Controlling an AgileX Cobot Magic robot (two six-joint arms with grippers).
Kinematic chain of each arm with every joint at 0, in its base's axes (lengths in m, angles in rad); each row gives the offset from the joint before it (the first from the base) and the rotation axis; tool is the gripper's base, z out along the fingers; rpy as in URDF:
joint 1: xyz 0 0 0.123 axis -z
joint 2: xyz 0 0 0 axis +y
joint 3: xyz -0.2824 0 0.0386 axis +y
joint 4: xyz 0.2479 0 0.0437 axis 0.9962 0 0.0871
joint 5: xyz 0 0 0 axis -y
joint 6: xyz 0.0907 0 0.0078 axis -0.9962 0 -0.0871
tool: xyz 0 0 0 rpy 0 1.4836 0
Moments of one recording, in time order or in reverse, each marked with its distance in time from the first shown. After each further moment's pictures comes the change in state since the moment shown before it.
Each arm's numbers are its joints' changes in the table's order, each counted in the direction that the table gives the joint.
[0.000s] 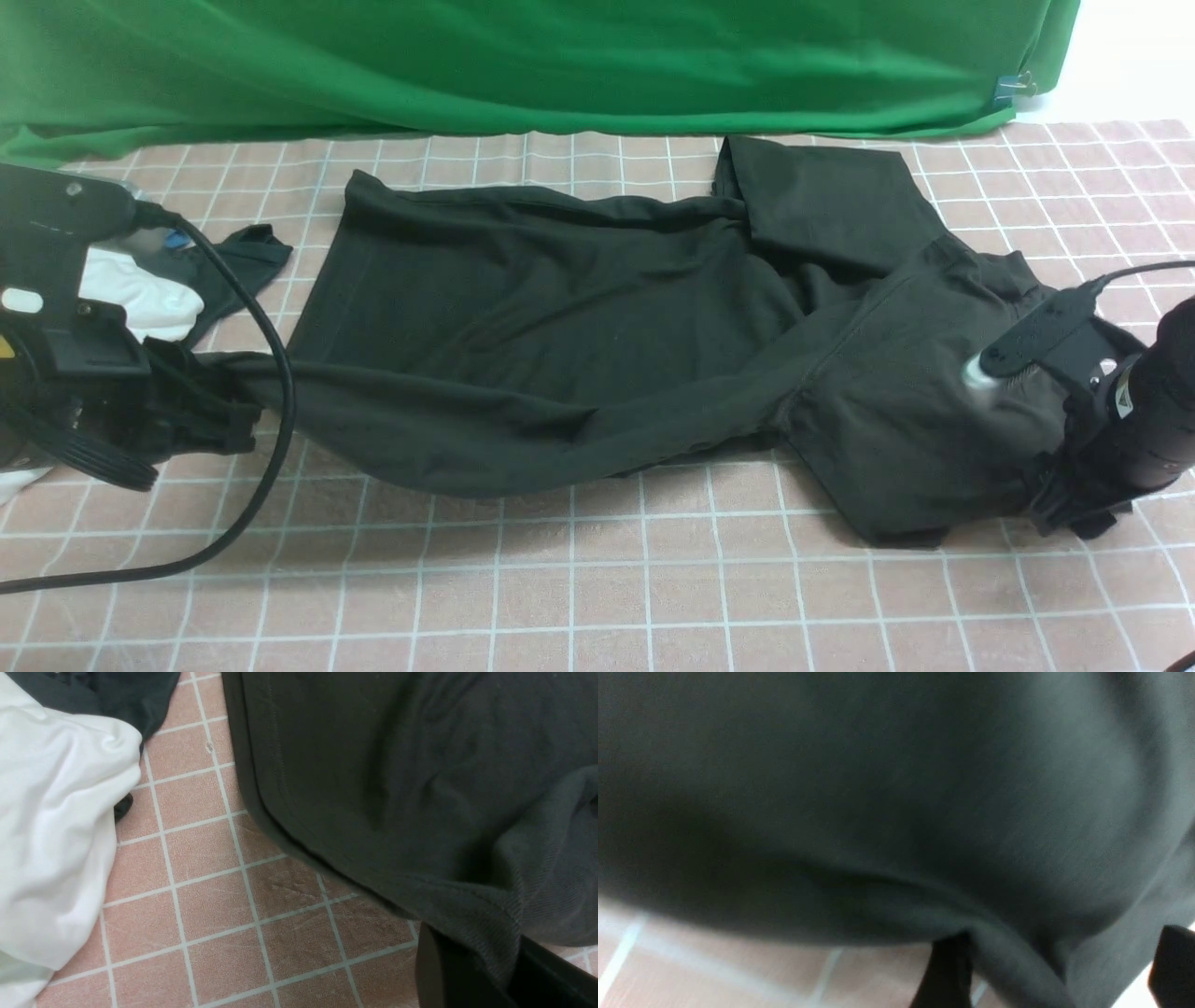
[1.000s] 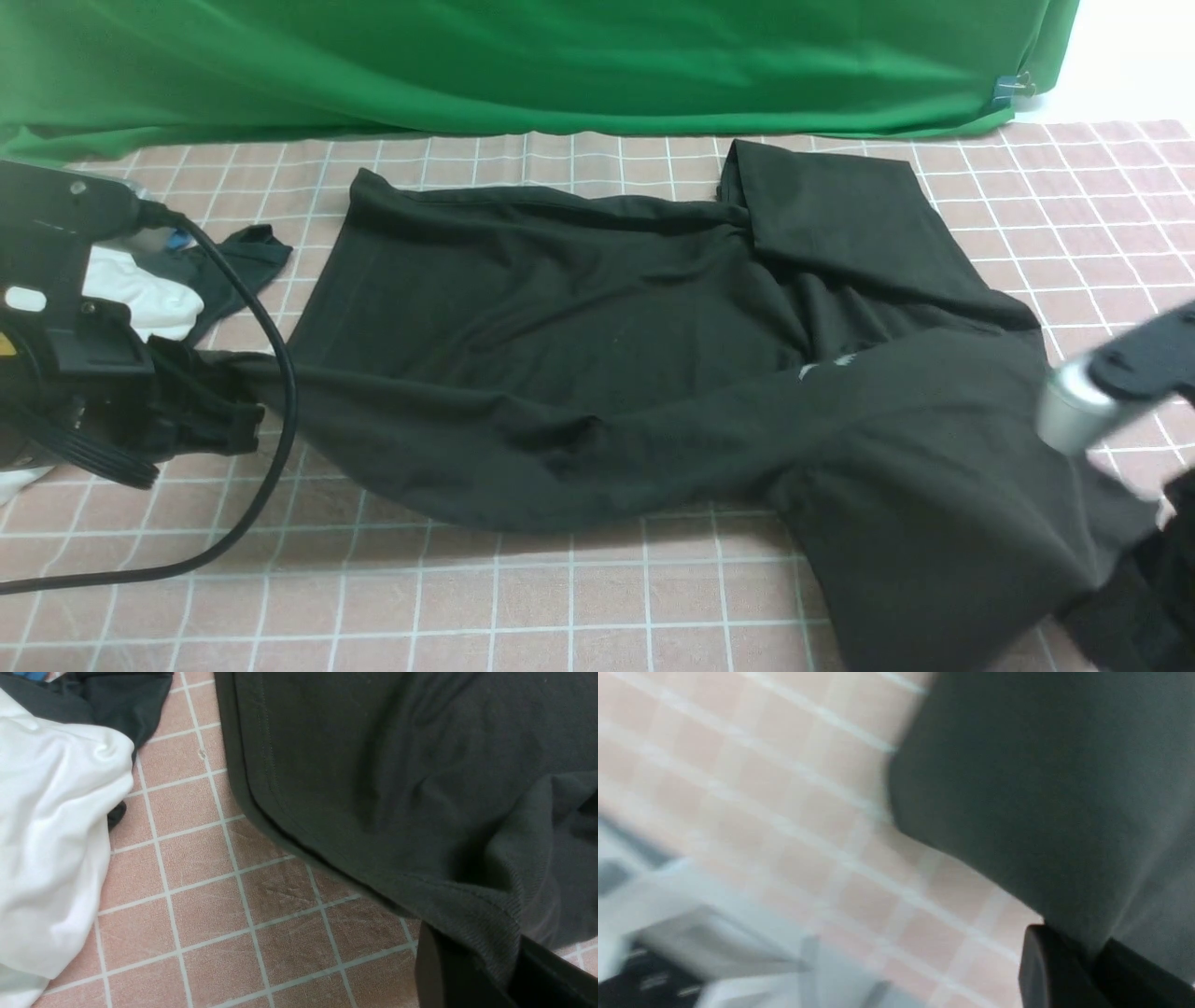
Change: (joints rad) right arm -0.411 -0.688 -0.037 0.499 -0.639 -0.149; left arm 0.000 0.000 0.000 -0.022 0.003 -0.030
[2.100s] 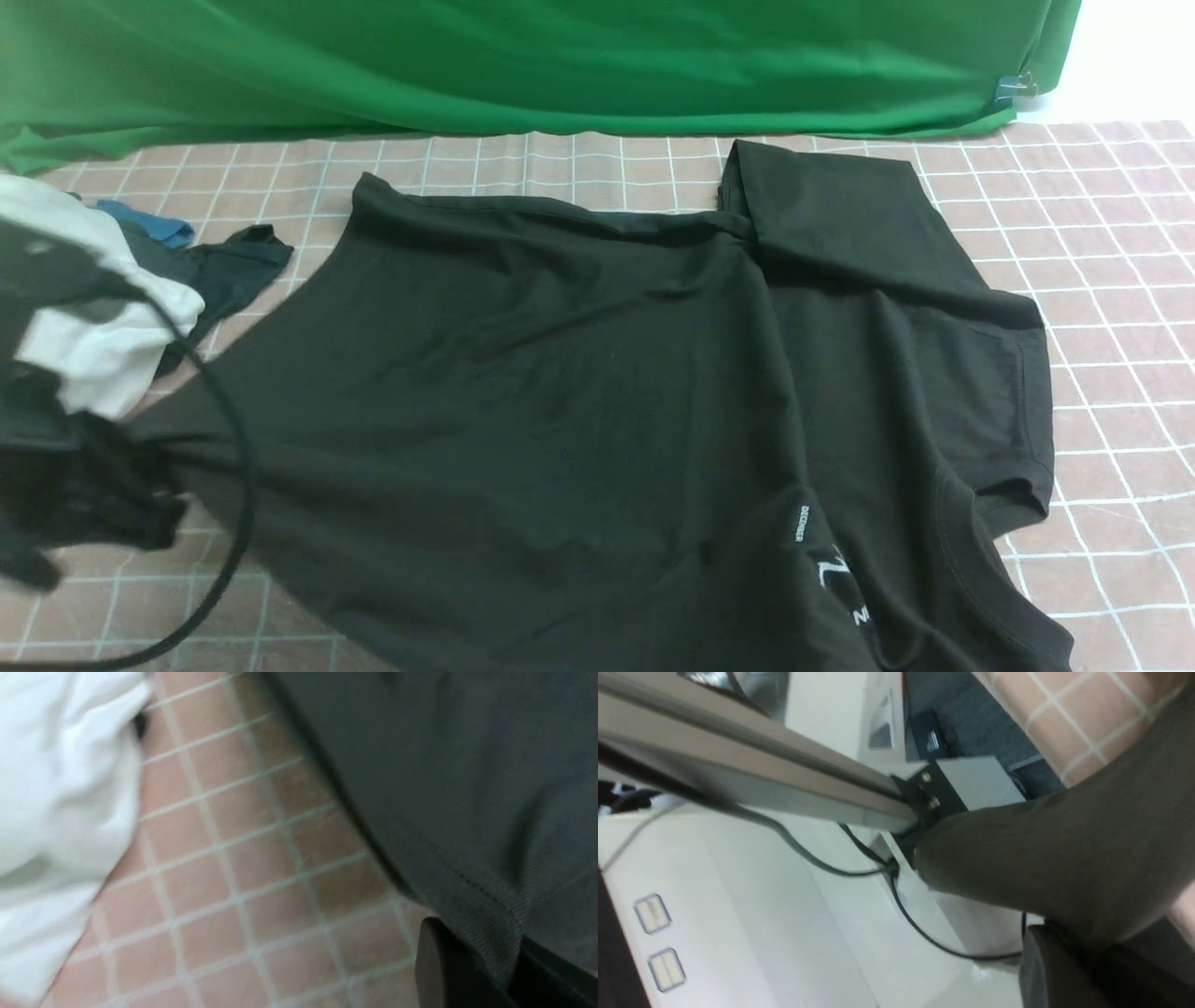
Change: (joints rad) right arm -0.652 -0.247 0.074 0.084 -0.015 -0.301; left arm 0.000 -0.130 -0.022 0.184 -0.288 0.045
